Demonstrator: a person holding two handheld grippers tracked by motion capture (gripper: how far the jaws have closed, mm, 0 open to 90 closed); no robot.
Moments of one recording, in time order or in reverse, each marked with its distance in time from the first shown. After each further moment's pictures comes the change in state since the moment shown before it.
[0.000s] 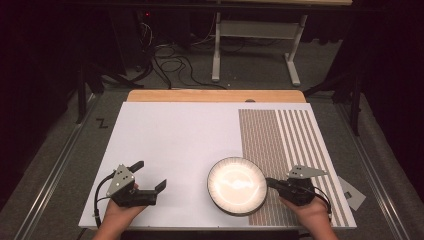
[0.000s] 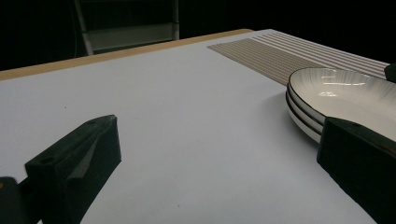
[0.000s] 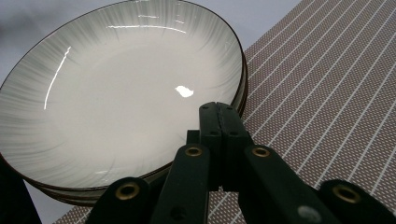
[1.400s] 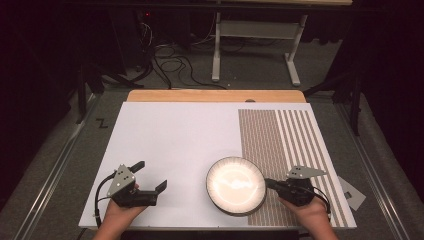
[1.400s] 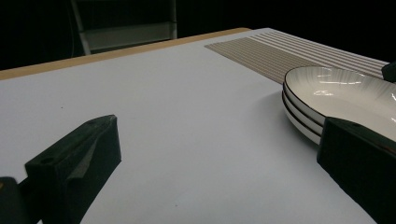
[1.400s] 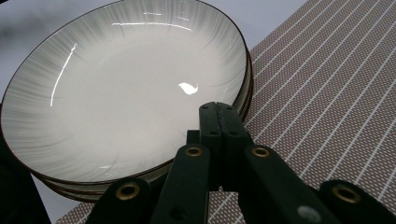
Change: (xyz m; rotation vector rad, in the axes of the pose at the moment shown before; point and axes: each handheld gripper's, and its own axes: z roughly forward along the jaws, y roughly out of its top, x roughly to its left) left arm -0.001 0.000 0.000 0.006 -0.010 0.007; right arm 0.000 -0.001 0.002 -0.001 0.026 0.003
